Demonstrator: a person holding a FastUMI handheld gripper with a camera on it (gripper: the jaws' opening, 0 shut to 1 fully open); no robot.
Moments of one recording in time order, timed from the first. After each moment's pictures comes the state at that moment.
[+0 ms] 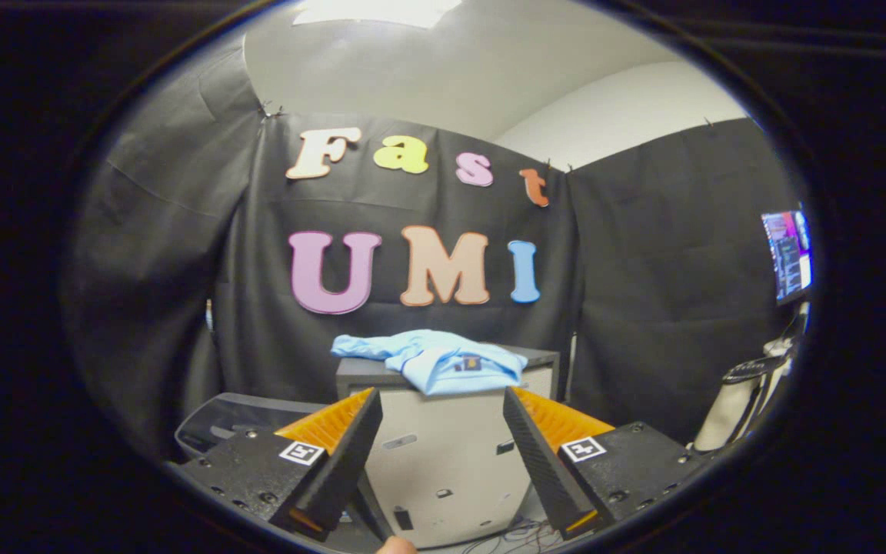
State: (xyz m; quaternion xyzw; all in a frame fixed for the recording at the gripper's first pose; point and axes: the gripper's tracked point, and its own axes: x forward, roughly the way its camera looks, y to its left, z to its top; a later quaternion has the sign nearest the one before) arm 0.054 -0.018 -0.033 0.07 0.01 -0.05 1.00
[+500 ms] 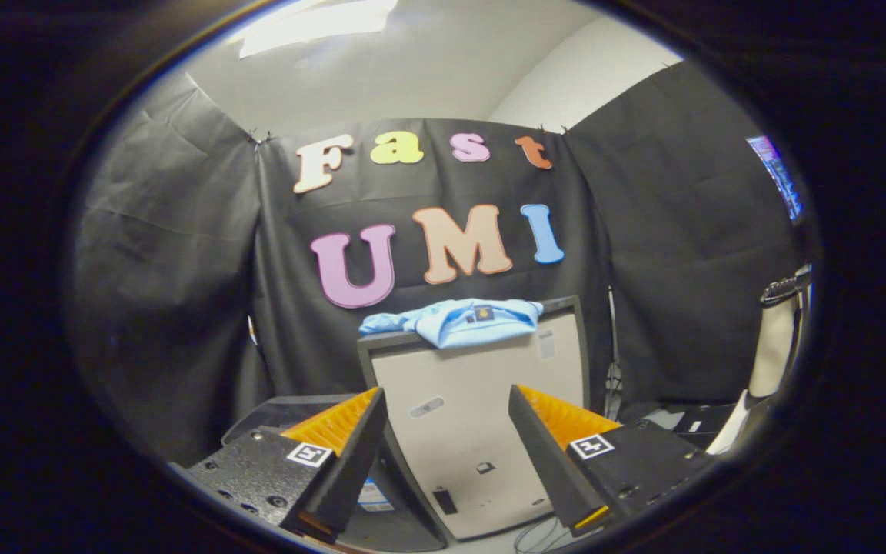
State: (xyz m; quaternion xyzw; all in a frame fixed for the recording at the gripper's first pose) arm 0.032 -0.046 -0.088 0.15 0.02 -0.03 0.99
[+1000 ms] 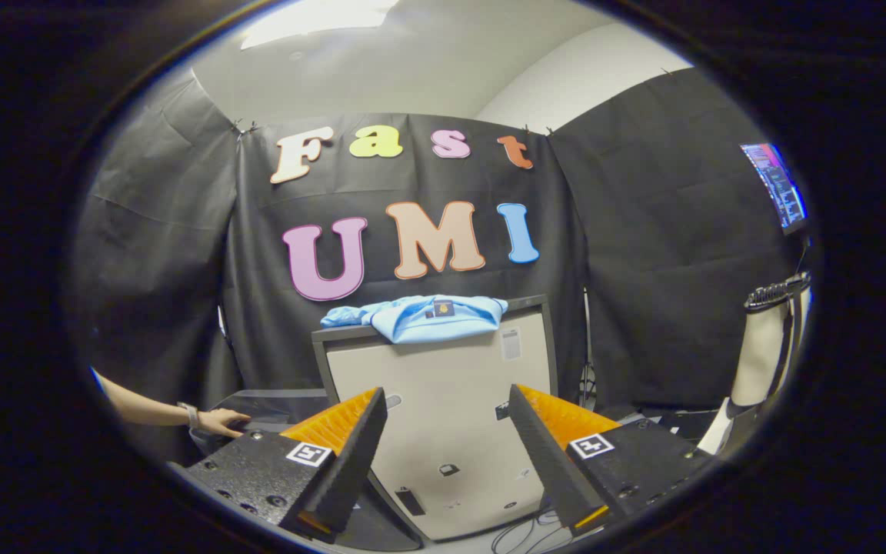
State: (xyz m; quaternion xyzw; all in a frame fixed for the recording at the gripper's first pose) arm 0.049 -0.078 -0.096 0.12 0.02 -0.07 0.99
